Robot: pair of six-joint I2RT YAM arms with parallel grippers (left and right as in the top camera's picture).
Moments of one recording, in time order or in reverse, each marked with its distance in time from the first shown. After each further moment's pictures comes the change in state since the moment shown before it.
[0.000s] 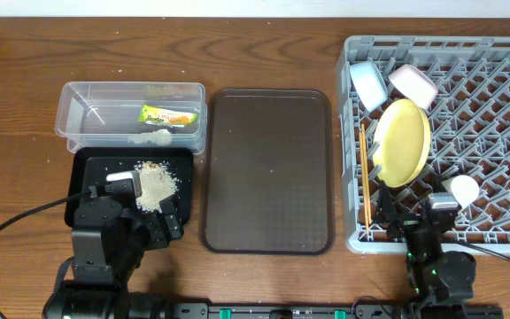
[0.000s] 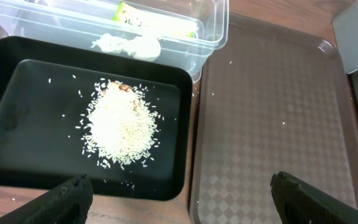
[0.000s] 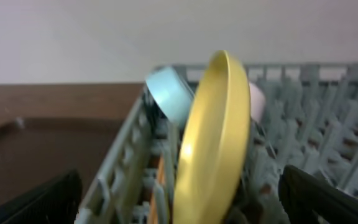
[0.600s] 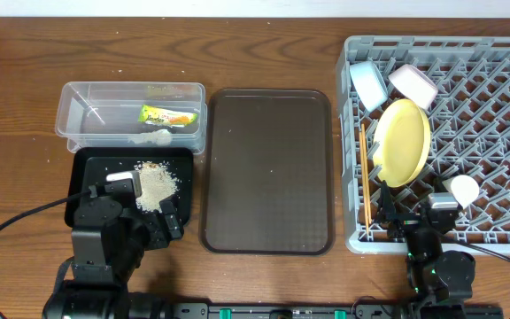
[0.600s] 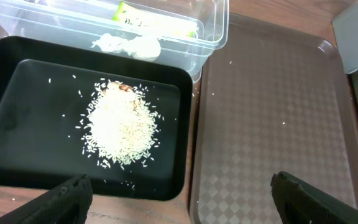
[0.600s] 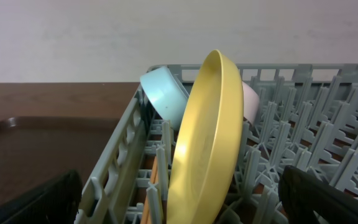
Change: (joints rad) left arm 0.000 0.000 0.000 0.000 0.000 0.000; right arm 0.000 -0.002 0.000 0.002 0.018 -0.014
